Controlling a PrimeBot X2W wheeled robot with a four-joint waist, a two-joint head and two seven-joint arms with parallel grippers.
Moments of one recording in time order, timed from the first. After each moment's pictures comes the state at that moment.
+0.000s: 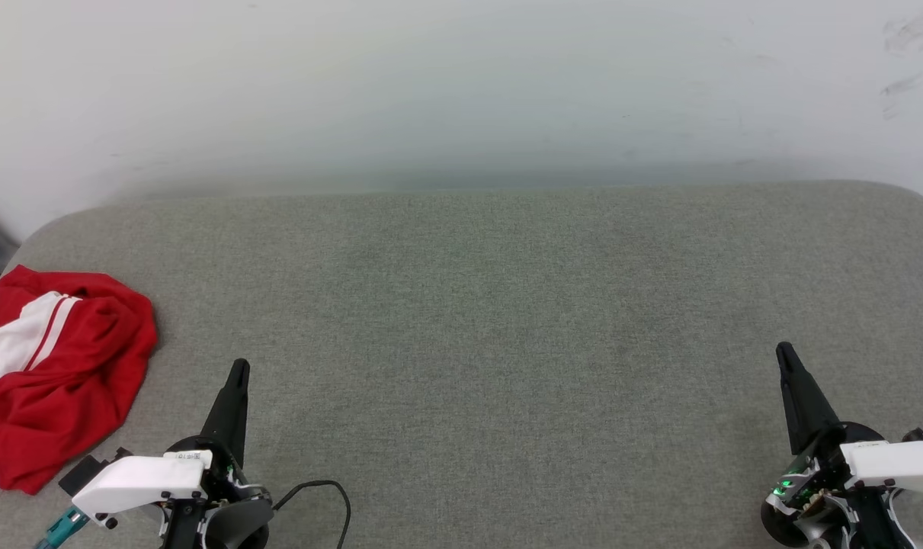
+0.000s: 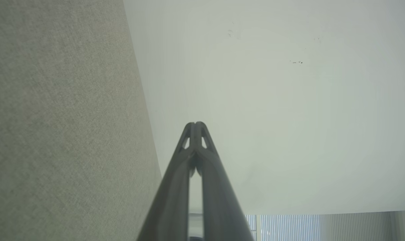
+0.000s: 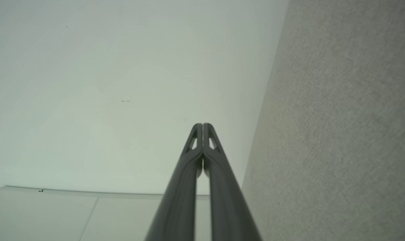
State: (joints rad) left arm -0.11 0.05 0.11 0.25 -1.61 -0.13 0.11; right arm -0.10 -0.05 -0.11 0.25 1.61 0.13 0.11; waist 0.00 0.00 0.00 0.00
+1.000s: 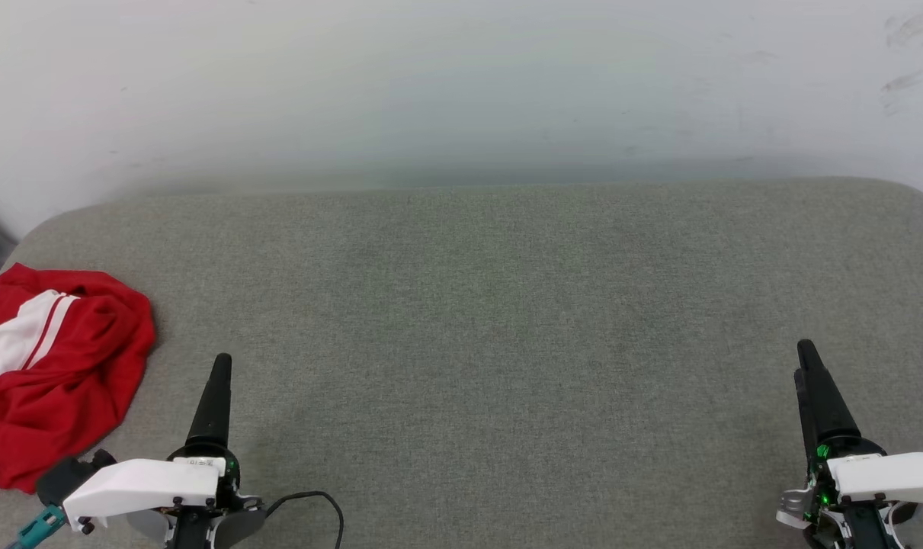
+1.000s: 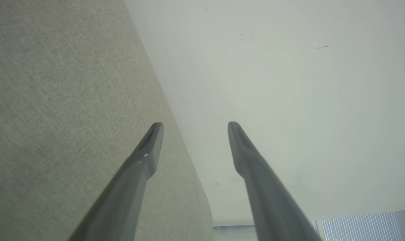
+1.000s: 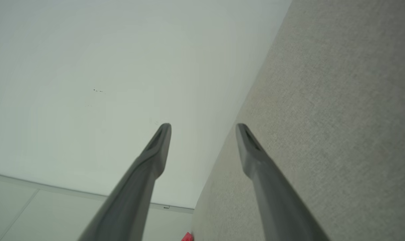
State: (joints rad) left arm -0.07 0.05 0.12 0.19 -1.36 -0.09 0.03; right arm -0.06 -0.05 -0.12 0.20 1.35 0.13 0.03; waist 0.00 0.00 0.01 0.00
